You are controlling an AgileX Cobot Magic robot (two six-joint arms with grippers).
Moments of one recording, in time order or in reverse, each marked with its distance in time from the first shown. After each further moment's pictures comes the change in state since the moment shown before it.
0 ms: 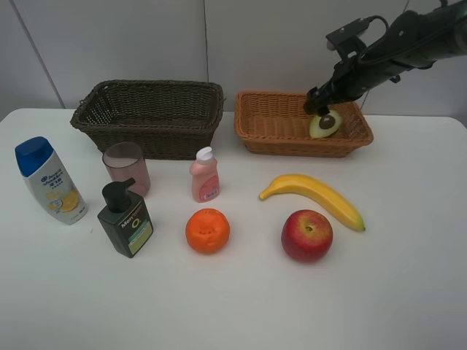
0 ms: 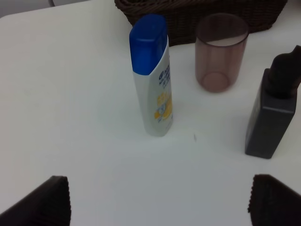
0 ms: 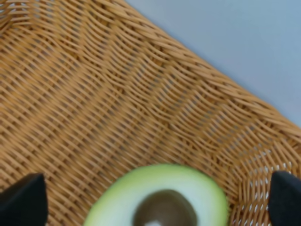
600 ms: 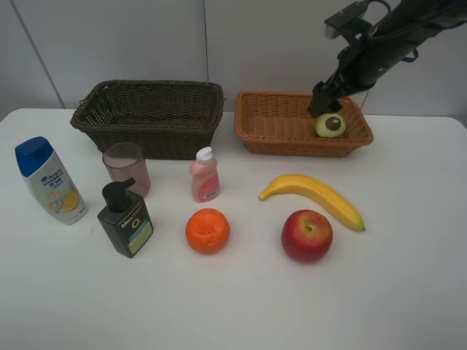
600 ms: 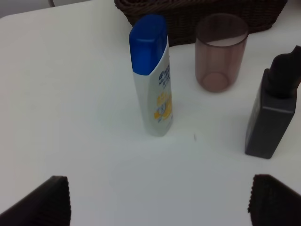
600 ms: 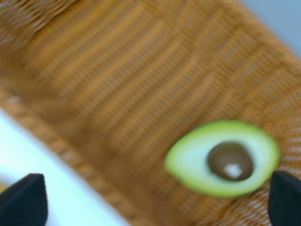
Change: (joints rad) left arm 0.000 0.000 0.000 0.000 0.000 0.000; right arm 0.048 -0.162 0.000 -0.071 0.361 0.000
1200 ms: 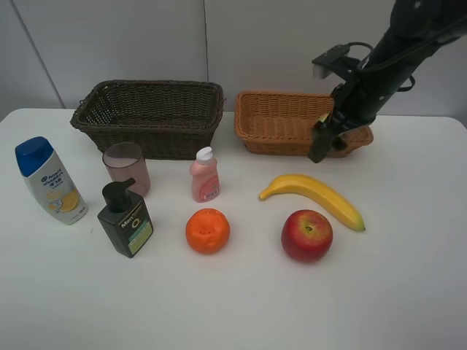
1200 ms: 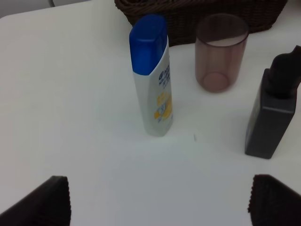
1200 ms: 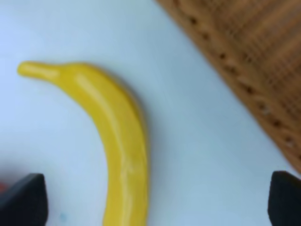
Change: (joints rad) left arm 0.000 0.000 0.000 0.000 0.000 0.000; right arm 0.055 -0.042 0.156 -0.007 0.158 0.001
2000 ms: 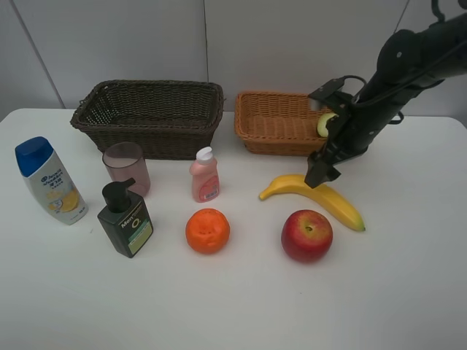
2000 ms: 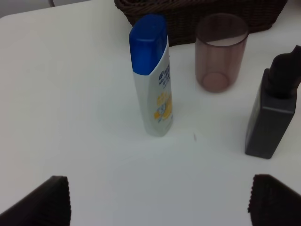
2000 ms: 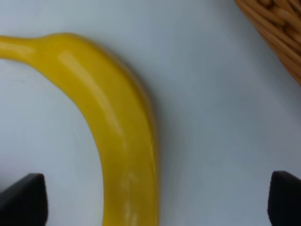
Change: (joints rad) left arm 0.000 0.000 0.000 0.000 0.000 0.000; right arm 0.000 0.063 0.115 0.008 -0.168 0.003
